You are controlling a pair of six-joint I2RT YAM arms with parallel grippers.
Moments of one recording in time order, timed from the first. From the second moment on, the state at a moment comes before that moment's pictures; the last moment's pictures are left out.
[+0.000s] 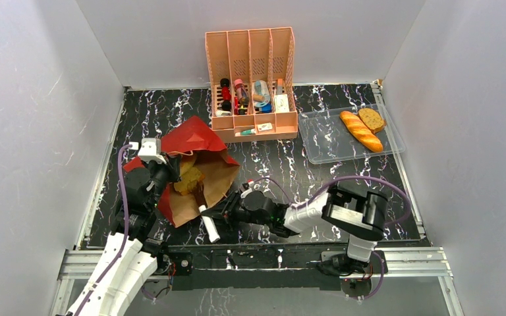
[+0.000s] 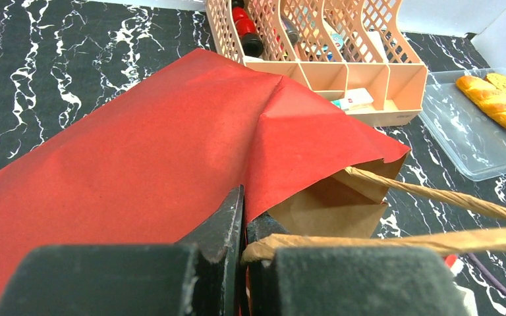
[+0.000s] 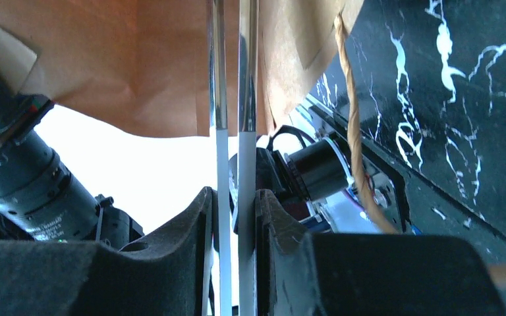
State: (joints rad) left arm -0.27 0.53 0.47 -0.11 -0.06 -0.23; right arm 1.20 1.77 0.67 0.84 -0.07 1.87
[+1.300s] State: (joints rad) left arm -0.27 0.66 0.51 -0.11 -0.16 -0.22; right arm 1.29 1.01 0.50 0.34 0.08 1.64
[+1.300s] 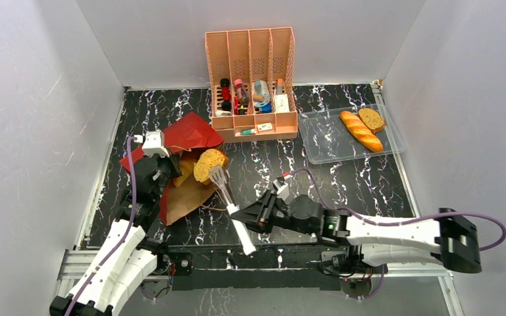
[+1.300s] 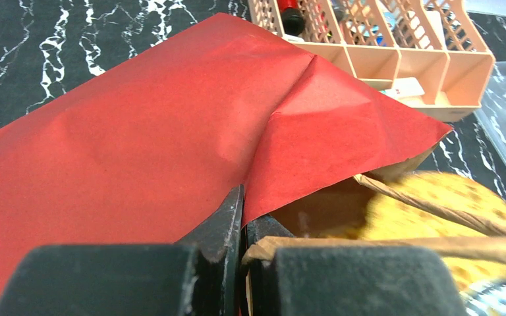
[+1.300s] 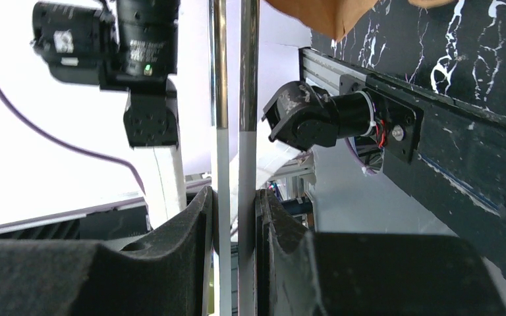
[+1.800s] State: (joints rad) left arm -0.27 0.74 0.54 -0.10 -0.25 -0.23; right arm 1.29 0.52 0.46 -0.11 0.33 1.56
